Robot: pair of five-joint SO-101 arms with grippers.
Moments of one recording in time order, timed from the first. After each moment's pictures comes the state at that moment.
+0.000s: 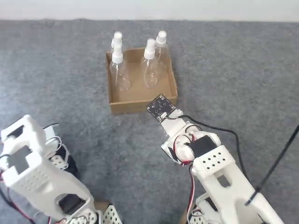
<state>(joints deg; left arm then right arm) -46.2 21.0 31.8 92.6 -15.8 -32.1 -41.5 59.2 55.1 15.3</state>
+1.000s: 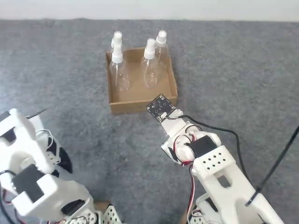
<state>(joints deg) -47.1 2.2 32.1 98.2 -17.5 -32.1 -41.5 59.2 55.1 15.3</state>
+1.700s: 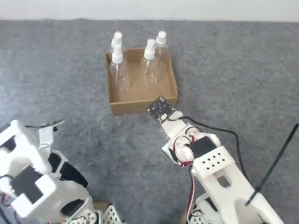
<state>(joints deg) -51.1 2.2 39.9 98.2 -44.9 -32.0 -41.5 60.4 55.1 15.3</state>
